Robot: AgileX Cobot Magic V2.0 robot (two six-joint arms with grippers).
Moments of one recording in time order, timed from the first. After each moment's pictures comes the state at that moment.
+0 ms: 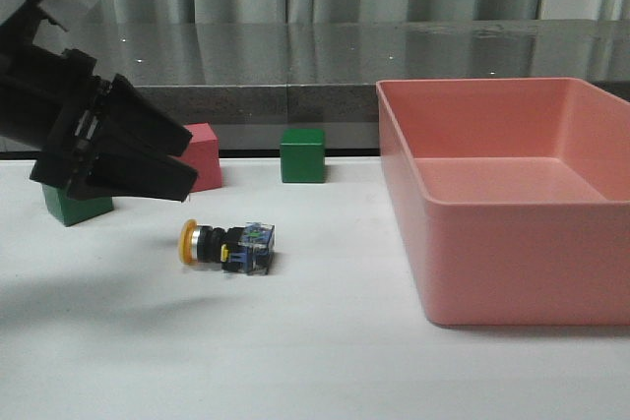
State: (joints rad) left arm -0.06 1.87 -0.98 -1.45 1.03 2.32; right arm 0.12 0.40 -0.35 0.14 0.19 -0.29
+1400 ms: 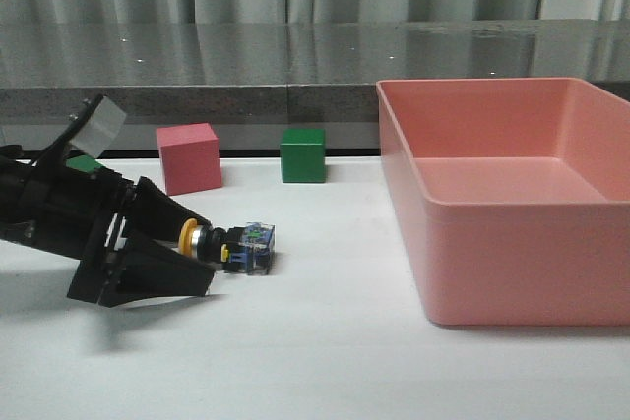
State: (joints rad) left arm -0.06 2.18 -1.00 -1.60 1.11 2.58; right arm 0.12 0.40 -0.35 0.14 0.19 -0.29
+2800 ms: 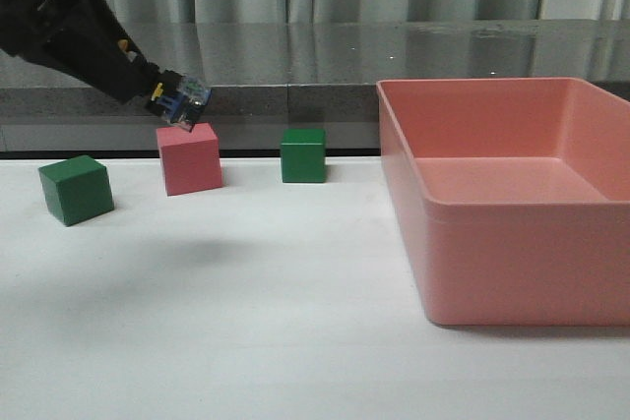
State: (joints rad) left arm -0.15 1.67 -1.31 -0.69 0.96 1.53; right arm 0.12 0.40 -0.35 0.14 0.19 -0.29
